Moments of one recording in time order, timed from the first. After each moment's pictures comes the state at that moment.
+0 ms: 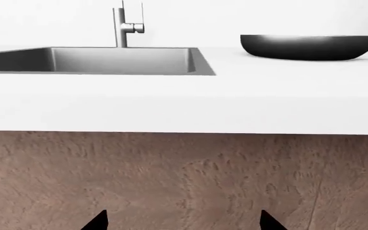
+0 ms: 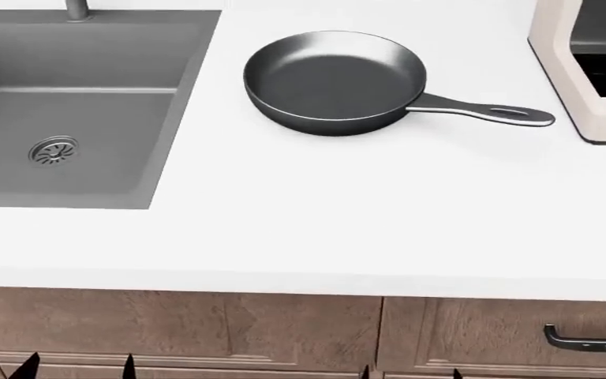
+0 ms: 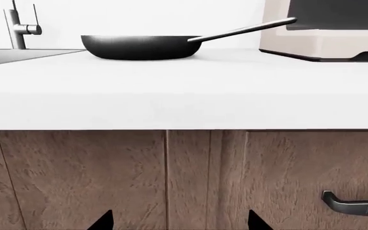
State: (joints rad) left arm -0.02 -0.11 0.13 0.00 -0.12 -0.01 -0.15; right arm 0.01 0.11 -0.13 0.02 0.10 -0.03 0.14
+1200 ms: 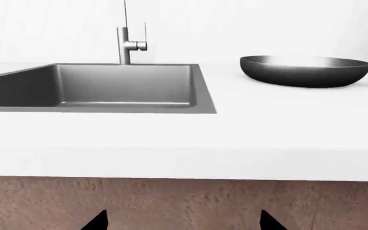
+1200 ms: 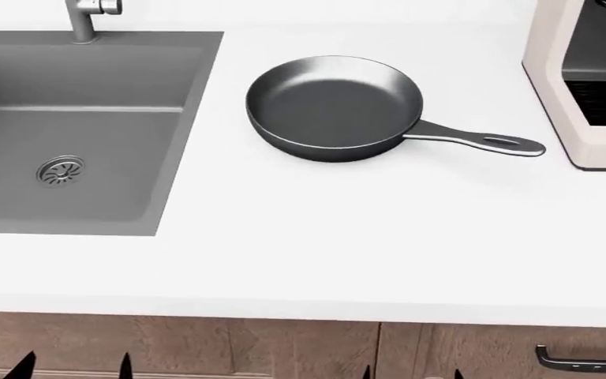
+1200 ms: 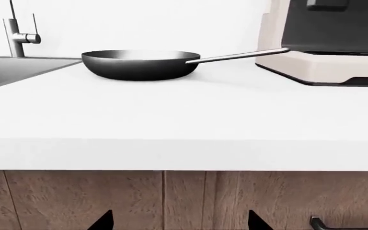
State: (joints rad) left arm -0.02 -0.15 0.18 0.00 -0.15 0.02 -0.20; right arm 0.01 0.15 -0.18 0.02 0.13 -0.03 0.21
